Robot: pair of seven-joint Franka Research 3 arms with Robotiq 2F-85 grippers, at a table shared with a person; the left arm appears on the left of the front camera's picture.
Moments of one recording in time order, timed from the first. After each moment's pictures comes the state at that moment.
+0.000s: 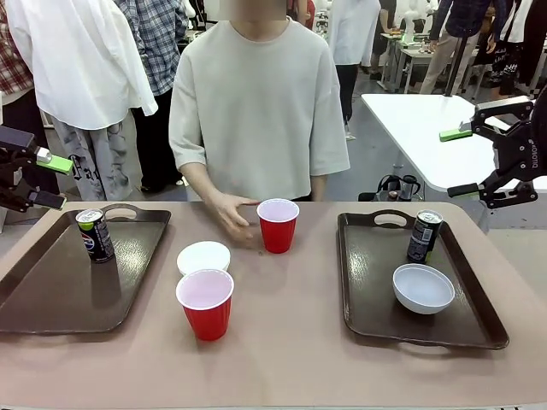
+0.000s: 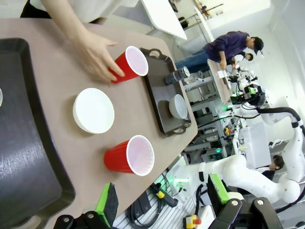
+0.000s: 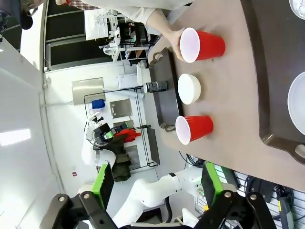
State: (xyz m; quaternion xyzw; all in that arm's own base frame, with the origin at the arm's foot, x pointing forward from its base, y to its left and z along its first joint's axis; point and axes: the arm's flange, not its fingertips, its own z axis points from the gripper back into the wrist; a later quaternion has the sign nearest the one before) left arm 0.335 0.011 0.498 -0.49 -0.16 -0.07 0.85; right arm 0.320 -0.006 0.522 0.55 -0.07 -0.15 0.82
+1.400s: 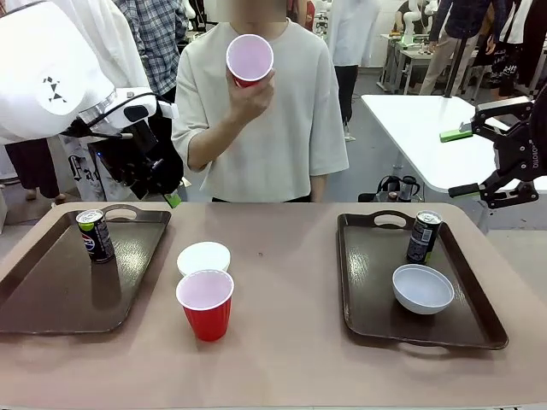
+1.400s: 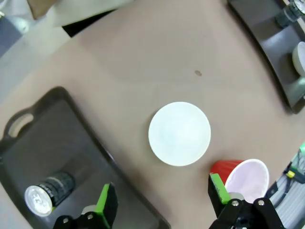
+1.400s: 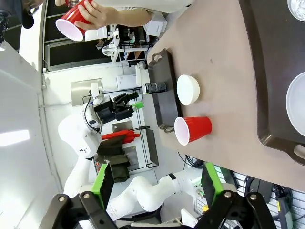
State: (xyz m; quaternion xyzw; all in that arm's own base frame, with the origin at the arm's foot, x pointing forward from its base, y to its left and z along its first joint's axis) left arm 0.439 -0.178 0.489 -0.10 -0.15 -0.27 0.95; right arm 0.319 -0.007 0.523 0.55 -0.07 -0.15 0.82
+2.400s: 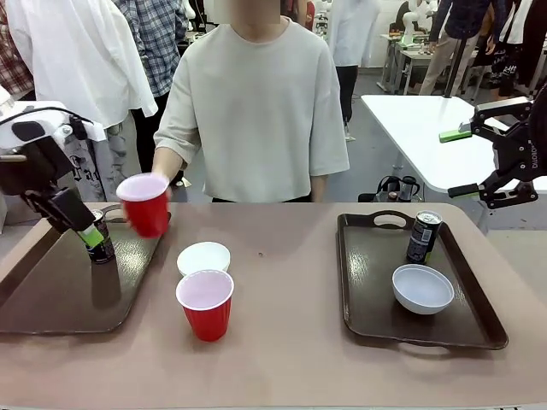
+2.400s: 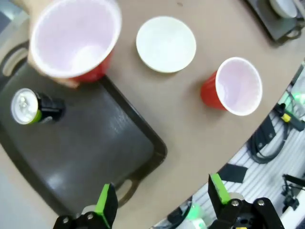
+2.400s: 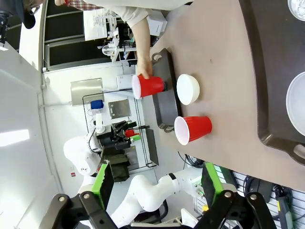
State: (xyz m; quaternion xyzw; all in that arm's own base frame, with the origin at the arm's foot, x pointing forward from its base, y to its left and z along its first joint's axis) left arm 0.331 -0.088 0.497 -0.11 -0.10 -0.30 0.94; right arm 0.319 -0.006 0.523 0.55 -0.07 -0.15 0.82
